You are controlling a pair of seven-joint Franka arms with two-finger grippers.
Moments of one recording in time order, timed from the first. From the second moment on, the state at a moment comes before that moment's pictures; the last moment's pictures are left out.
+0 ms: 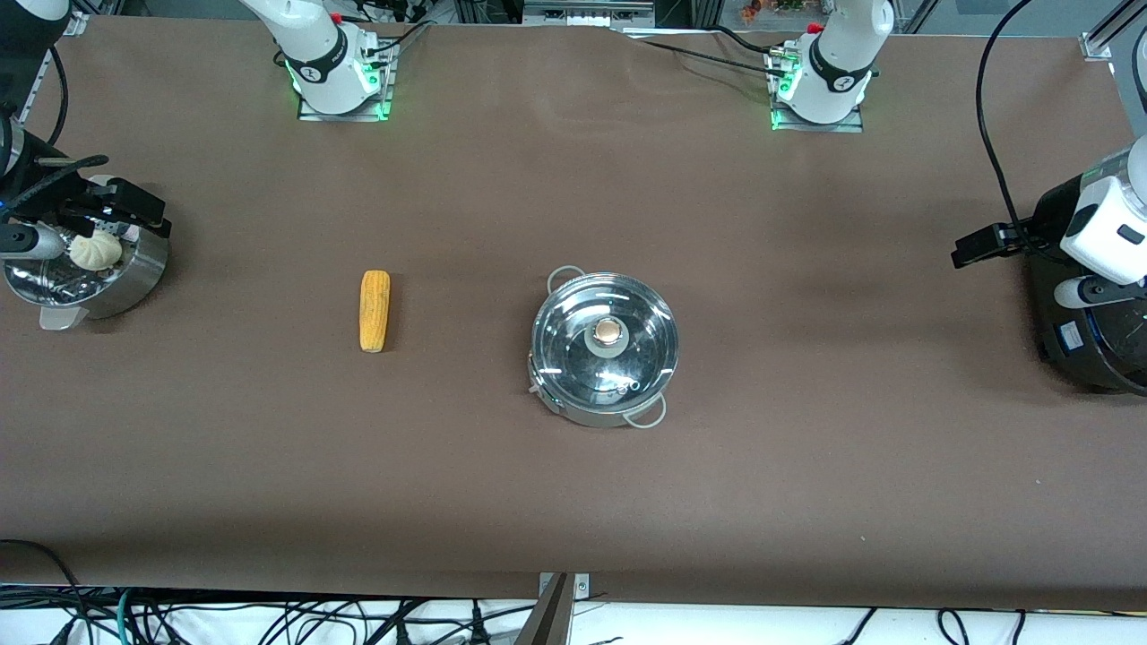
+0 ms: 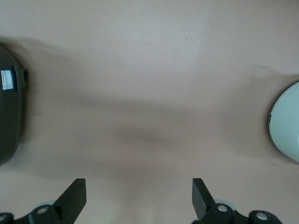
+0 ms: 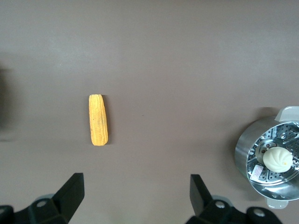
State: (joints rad) left arm 0.27 0.12 -0.28 -1.57 0.01 1.53 -0.20; right arm 0.00 0.04 0.00 -1.62 0.00 1.61 -0.01
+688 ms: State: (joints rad) left arm 0.07 0.16 -0.31 -1.53 -0.04 1.57 -0.37; right arm 0.00 0.04 0.00 -1.62 0.00 1.61 -0.01
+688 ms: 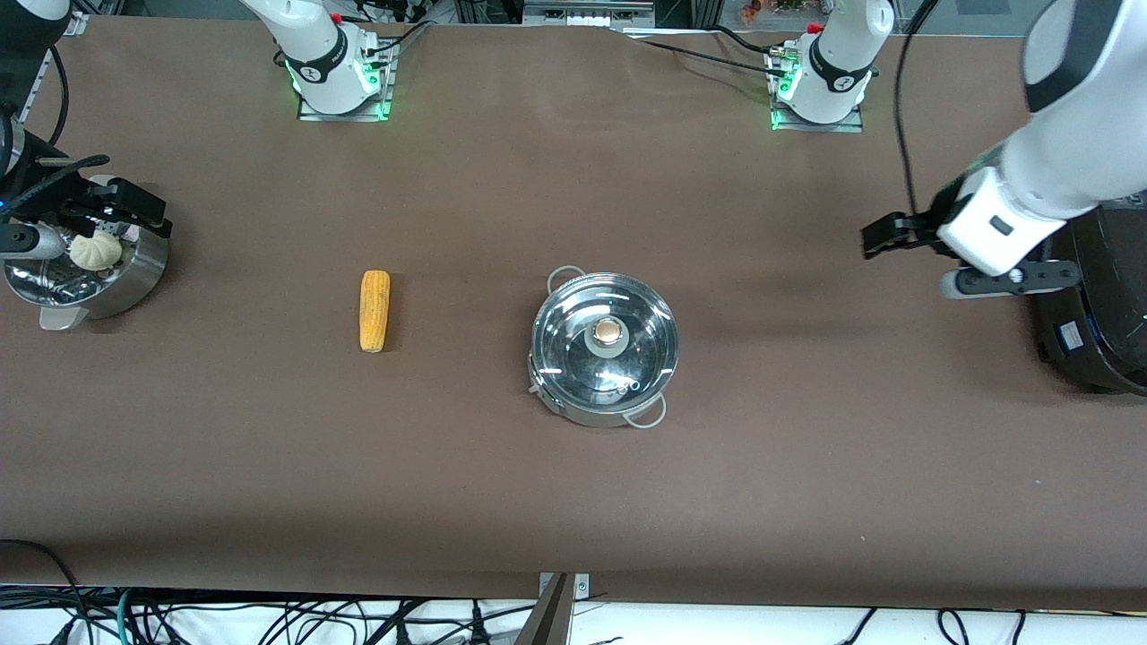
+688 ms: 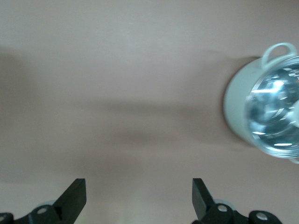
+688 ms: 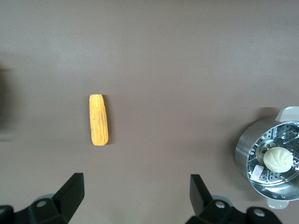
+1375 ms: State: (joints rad) left arm -0.29 0.59 -0.30 -1.25 -0.06 1.83 -0.94; right arm 0.07 0.10 0.00 -1.62 0.02 1.62 0.01
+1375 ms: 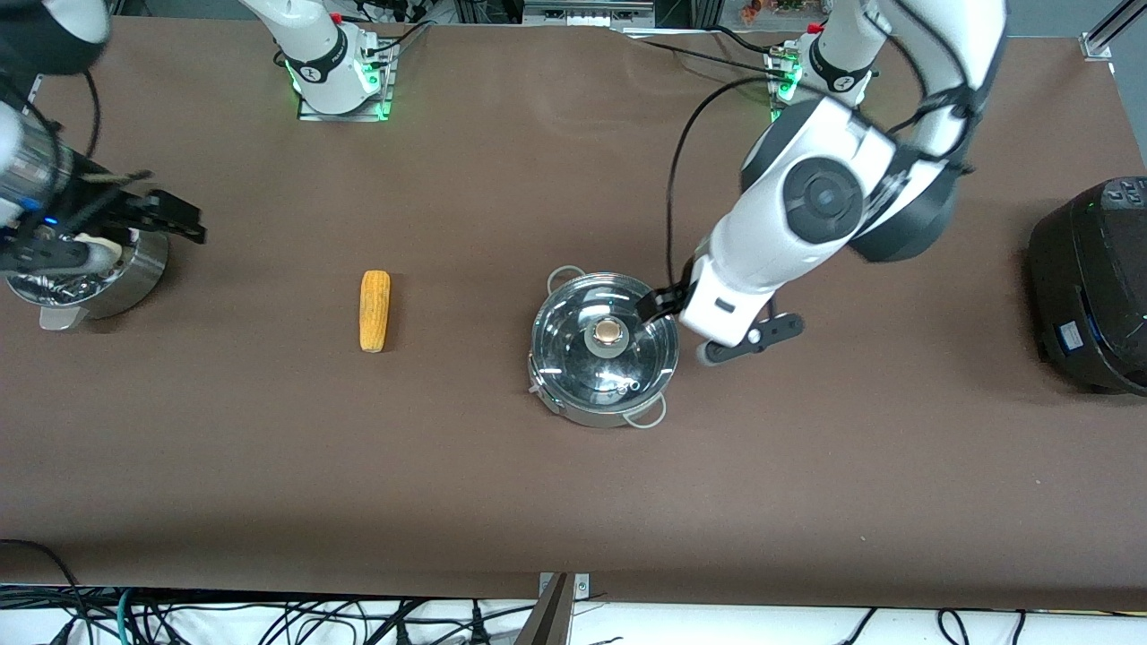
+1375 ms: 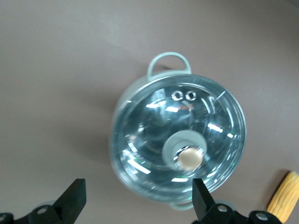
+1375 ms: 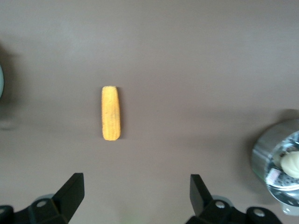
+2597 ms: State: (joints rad) left arm -0.56 0.76 -0.10 -1.16 -0.02 1.94 -1.10; right arm 0.24 0.41 0.00 -2.06 0.02 2.29 0.29
